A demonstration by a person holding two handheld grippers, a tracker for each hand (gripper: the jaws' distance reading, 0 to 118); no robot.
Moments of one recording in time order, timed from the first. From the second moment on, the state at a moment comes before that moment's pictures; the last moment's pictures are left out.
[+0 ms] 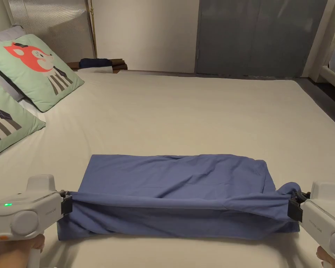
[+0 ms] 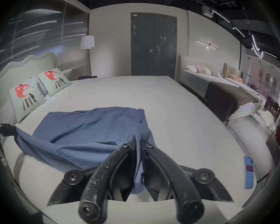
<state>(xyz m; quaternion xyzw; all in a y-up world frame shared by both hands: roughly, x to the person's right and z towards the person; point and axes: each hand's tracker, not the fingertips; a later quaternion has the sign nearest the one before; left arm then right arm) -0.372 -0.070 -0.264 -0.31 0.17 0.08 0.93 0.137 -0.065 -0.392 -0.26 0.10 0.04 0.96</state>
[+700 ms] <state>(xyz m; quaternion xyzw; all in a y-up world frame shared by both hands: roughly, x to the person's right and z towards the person) -0.392 -0.144 -0.363 -0.41 0.18 0.06 0.89 0.109 -0.159 -0.513 -0.40 0.08 0.08 0.91</state>
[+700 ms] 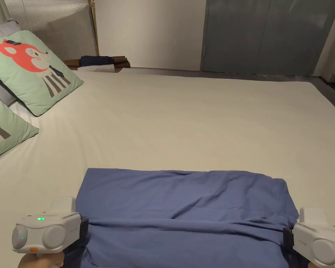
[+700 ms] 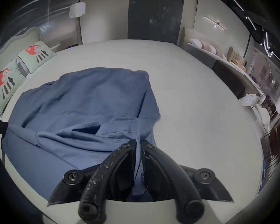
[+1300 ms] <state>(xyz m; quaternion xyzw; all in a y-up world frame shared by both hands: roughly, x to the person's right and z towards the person) -0.269 0.031 -0.250 -0.02 0.13 0.03 0.99 0.084 0.023 -0.332 -0.05 0.12 0.03 0.99</state>
